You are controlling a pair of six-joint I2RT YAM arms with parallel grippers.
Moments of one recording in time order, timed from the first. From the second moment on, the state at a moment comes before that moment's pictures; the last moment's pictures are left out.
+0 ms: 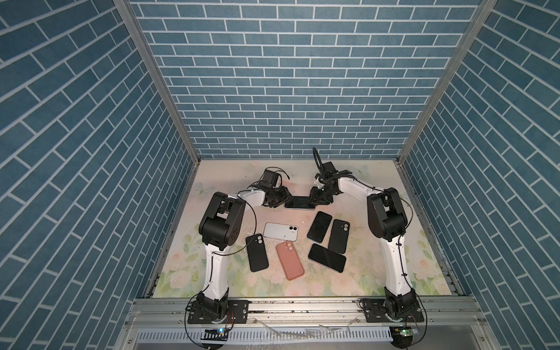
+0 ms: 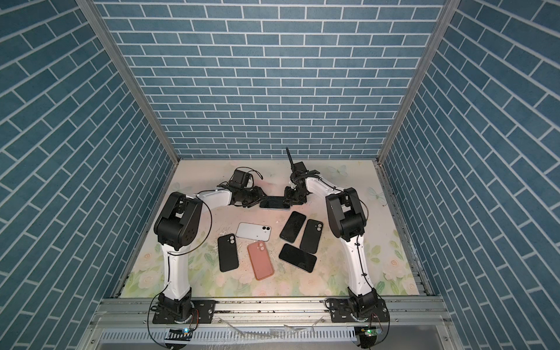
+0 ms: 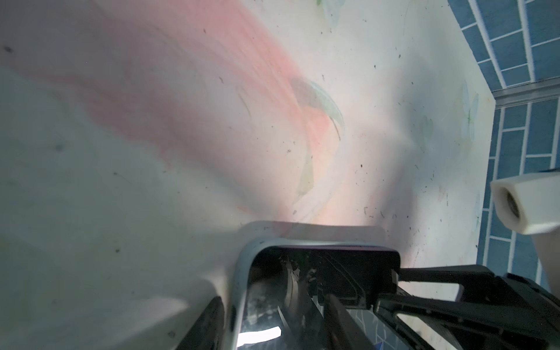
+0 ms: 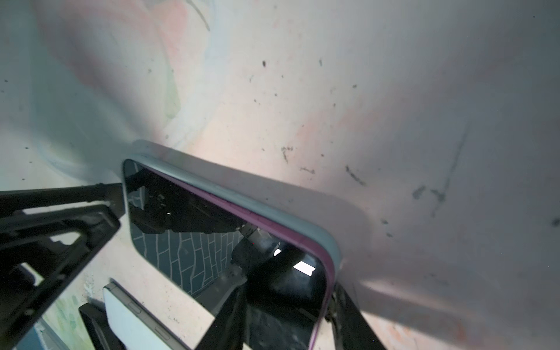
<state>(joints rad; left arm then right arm) -0.38 2.10 1.38 -0.18 0.35 -0.73 0.48 2.27 1.75 -0.70 -0.41 0.39</state>
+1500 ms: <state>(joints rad) -0.38 2.08 1.21 0.10 0.50 -0.82 0.34 2.14 1.29 -0.10 -0.85 0.63</state>
